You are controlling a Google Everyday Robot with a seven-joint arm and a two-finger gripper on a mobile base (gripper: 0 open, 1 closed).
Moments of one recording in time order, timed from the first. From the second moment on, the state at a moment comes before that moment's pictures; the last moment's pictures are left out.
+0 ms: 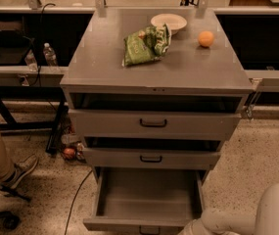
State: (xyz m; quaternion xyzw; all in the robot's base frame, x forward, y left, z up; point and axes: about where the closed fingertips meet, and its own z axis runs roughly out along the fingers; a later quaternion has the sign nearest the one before) arm 0.372 -0.175 0.141 -0.36 0.90 0.25 0.09
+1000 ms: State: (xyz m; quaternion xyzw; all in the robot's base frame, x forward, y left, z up) arm 0.418 -0.162 0.136 -0.38 0.88 0.20 0.18
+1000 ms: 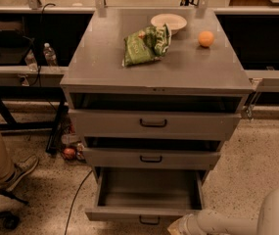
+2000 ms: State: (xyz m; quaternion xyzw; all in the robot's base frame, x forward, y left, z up) arm 0.447 -0.163 0.136 -0.42 0.87 0.13 0.22
